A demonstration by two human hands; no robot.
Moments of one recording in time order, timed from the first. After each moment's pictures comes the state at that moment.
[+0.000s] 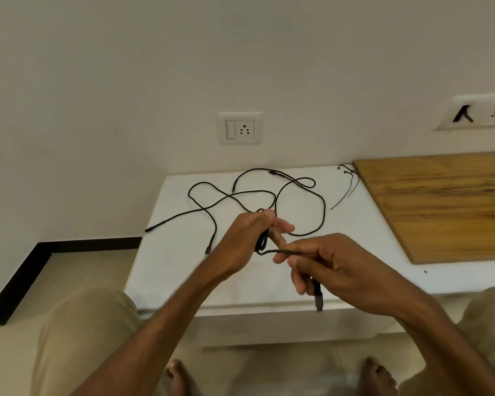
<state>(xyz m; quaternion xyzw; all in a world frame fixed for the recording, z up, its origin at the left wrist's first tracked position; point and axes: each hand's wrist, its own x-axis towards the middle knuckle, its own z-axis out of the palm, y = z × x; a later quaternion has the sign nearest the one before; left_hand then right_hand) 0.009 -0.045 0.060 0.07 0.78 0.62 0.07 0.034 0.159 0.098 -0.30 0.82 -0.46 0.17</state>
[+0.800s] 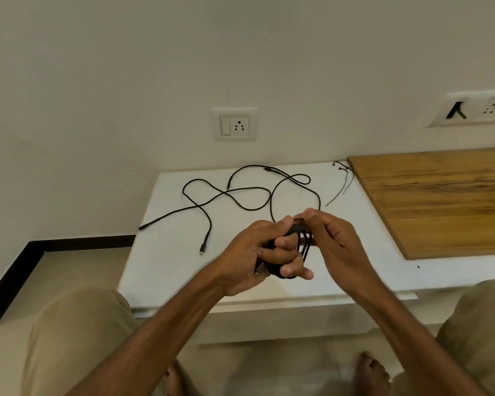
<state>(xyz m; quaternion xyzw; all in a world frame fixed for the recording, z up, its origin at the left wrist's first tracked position) 0.031 -0.027 0.075 0.13 0.51 0.79 0.30 0.014 0.147 0.059 -0.14 0.78 -0.61 -0.01</state>
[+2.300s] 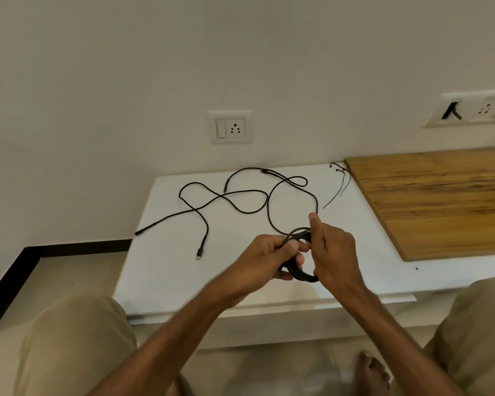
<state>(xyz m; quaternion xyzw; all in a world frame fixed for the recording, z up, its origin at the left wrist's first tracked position) 0.024 -0.010 0.050 0.04 0.74 0.64 0.20 -0.006 0.143 0.021 -0.04 0.89 -0.44 -0.13</state>
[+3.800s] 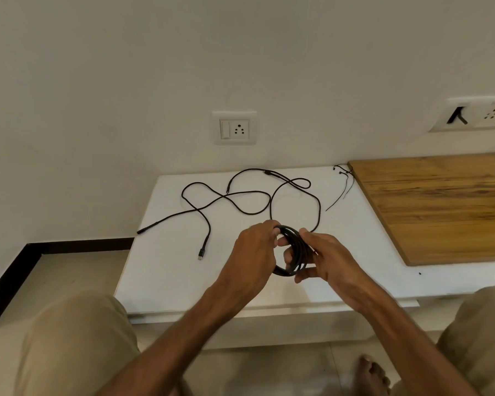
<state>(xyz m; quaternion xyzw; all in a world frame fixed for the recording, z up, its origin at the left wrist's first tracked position) 0.015 -0.011 0.056 0.05 0.96 0.28 -0.02 -0.007 0.150 0.035 -0.01 0.70 -0.68 0.24</state>
